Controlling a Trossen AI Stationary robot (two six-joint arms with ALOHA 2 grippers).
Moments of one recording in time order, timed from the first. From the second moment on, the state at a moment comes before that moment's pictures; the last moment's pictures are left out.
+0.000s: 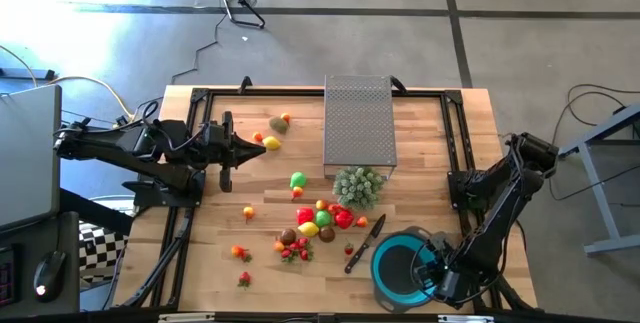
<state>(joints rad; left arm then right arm) -0.16 0.71 0.85 -0.19 -0.28 -0.08 1.02 1.57 1.03 -0.88 -0.03 2.26</state>
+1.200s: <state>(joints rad) -0.16 0.71 0.85 -0.19 -0.28 -0.08 0.97 1.44 1.03 -0.82 0.08 2.16</state>
